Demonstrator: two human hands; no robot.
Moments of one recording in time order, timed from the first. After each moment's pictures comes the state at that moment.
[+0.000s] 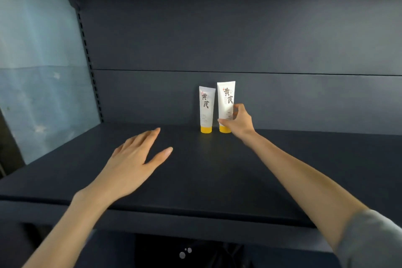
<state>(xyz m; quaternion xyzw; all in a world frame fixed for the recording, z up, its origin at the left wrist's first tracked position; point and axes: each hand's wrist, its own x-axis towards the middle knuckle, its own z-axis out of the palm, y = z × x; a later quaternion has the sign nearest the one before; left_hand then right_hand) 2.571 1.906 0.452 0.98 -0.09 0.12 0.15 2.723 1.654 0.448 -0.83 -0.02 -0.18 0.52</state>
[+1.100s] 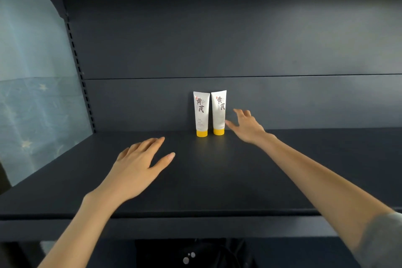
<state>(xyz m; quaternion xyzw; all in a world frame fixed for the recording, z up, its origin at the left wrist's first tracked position) 2.583 1.914 0.452 0.98 -0.13 0.12 0.11 2.704 1.630 0.455 -0.97 0.01 -0.15 0.21</state>
